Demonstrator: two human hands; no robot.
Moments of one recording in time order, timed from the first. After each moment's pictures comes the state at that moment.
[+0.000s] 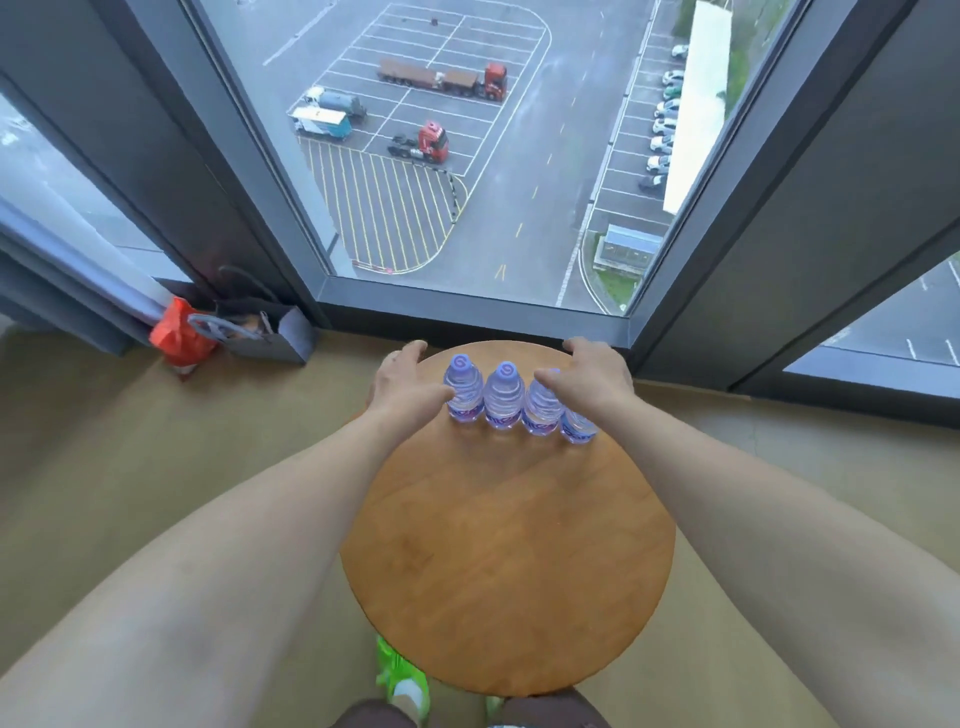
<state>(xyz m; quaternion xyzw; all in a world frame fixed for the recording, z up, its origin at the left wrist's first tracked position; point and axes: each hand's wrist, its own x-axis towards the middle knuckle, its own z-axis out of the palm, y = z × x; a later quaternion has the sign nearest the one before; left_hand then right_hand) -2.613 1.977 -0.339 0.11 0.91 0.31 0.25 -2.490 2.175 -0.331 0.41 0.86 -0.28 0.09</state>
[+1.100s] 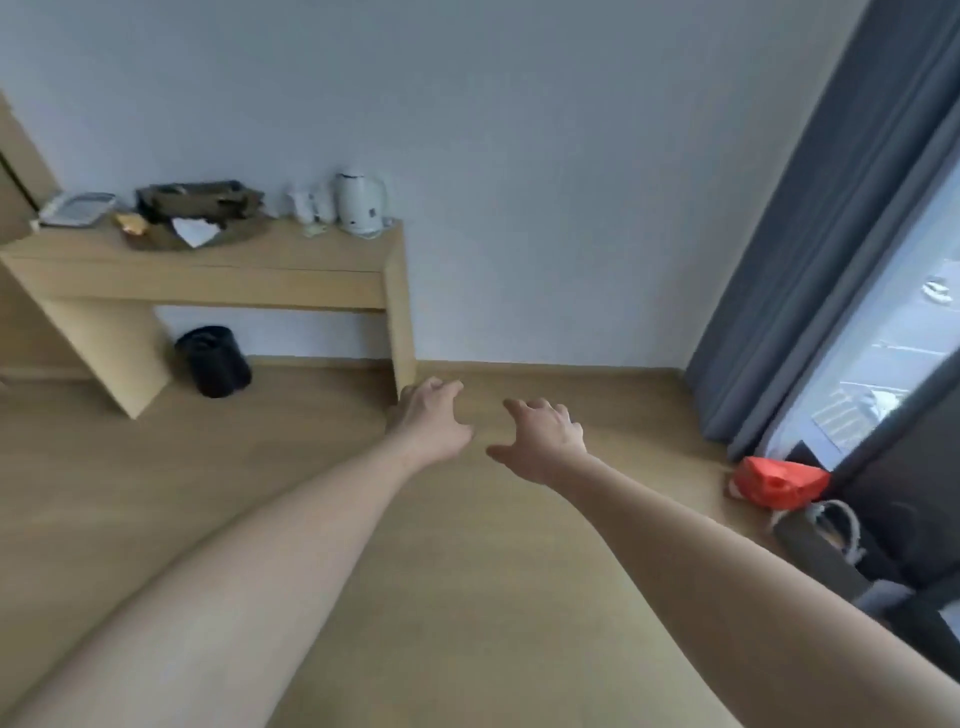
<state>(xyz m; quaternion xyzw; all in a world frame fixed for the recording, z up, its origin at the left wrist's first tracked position) -2.381 1.091 -0.201 -0.35 0.91 0.23 -0.04 -2.482 1.224 -0.204 -0.39 0.91 -0.08 0.12</state>
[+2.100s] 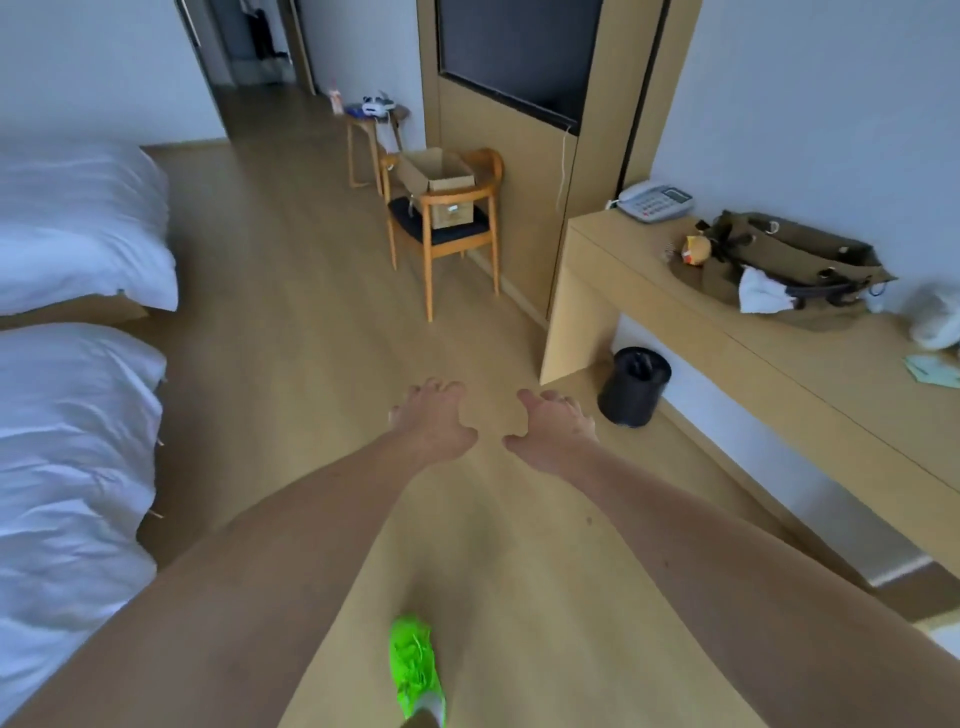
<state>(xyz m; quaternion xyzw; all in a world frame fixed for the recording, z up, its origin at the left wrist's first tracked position) -1.980 0.522 -0.240 -0.78 0.61 0.16 -0.05 -2.151 0.487 -0.242 -0.80 0.58 0.01 0.17</state>
